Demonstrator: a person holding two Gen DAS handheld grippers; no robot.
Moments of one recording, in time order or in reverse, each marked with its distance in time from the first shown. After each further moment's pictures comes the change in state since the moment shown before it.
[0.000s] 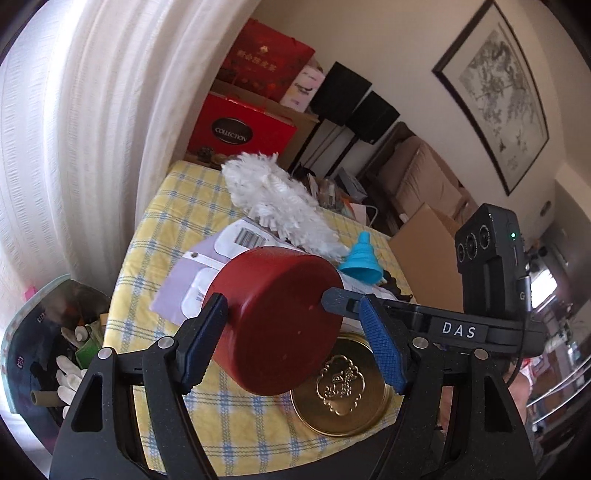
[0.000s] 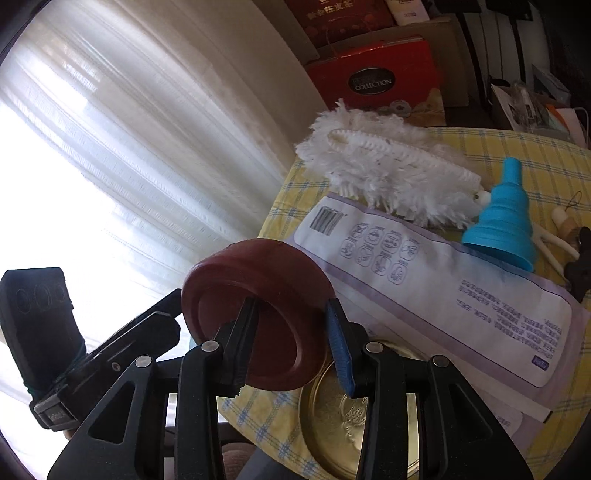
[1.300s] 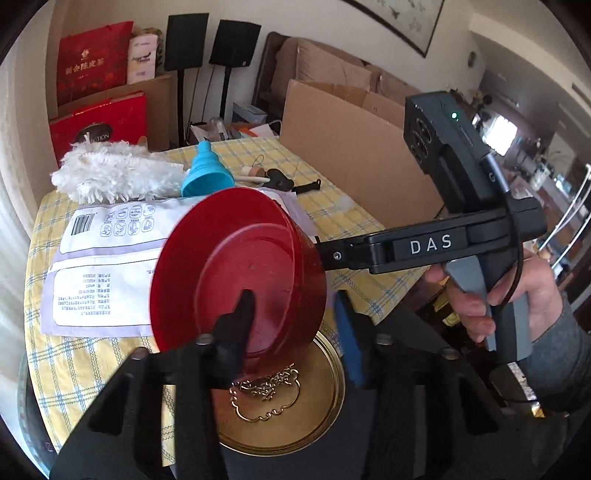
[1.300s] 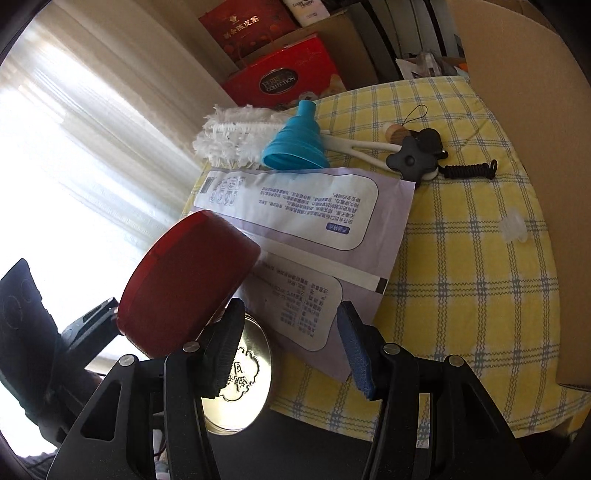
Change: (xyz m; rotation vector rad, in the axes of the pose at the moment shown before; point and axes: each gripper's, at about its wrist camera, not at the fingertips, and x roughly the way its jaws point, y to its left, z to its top) left arm 0.035 -0.142 -0.085 0.520 0.241 -0.093; right arm -0.097 -0.088 -0.085 0.124 -0.017 -0.114
